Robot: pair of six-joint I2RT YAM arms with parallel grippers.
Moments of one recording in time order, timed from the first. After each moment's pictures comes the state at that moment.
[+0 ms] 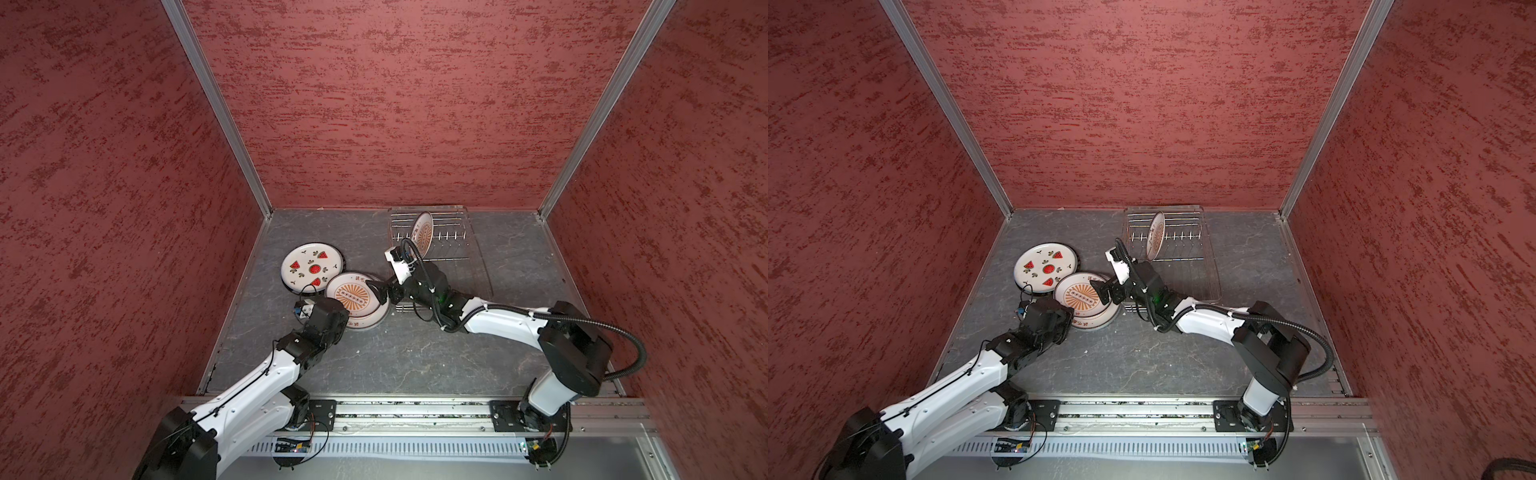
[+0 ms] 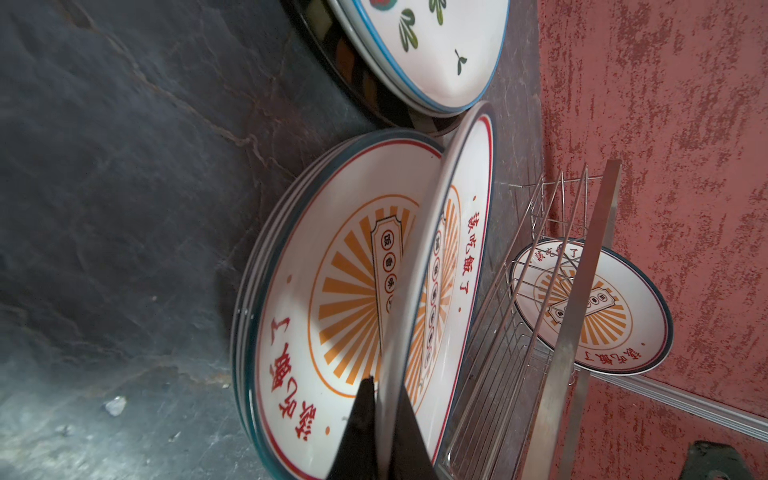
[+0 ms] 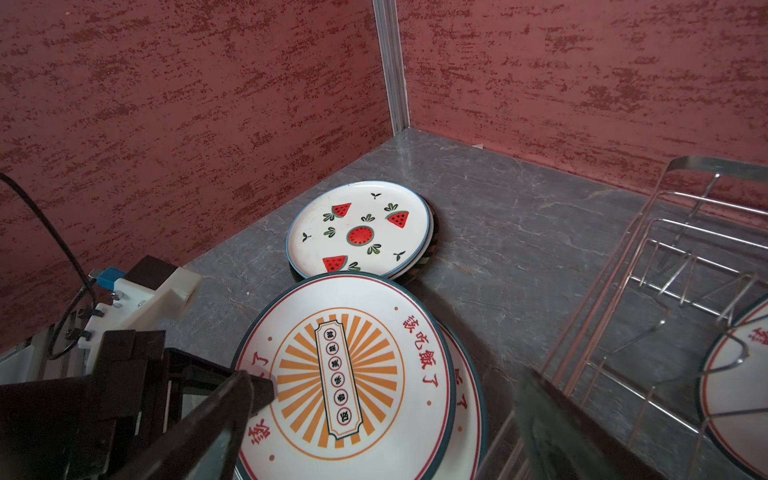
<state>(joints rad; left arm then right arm) -0.53 0.89 0.36 -0.20 -0.24 -1.56 0.88 1.66 0.96 0.45 -0.04 0.20</state>
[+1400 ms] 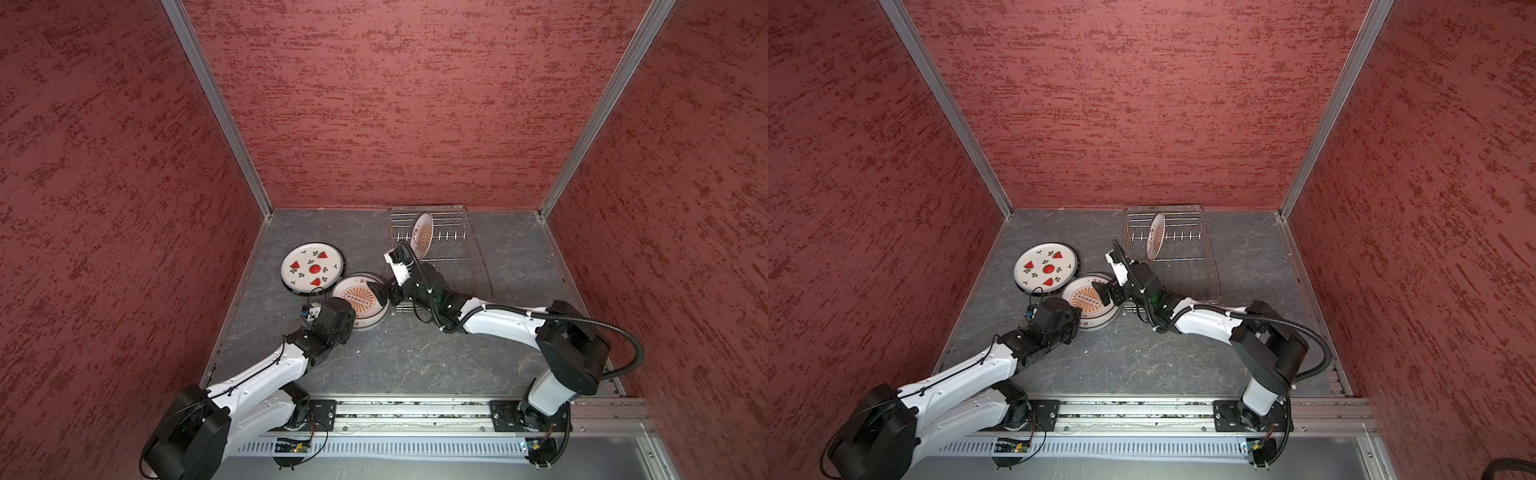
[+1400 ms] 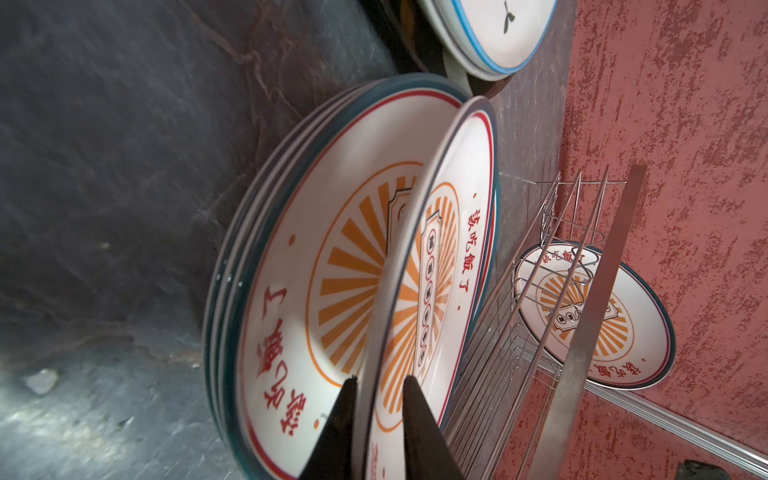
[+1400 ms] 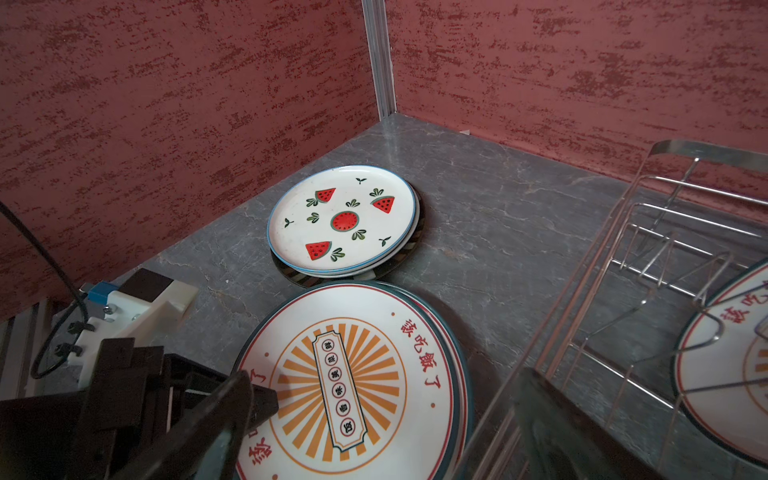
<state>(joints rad) -0.57 1.00 0.36 -0.10 -0.22 -1.71 0.88 1.67 0.96 0.42 0.01 0.18</state>
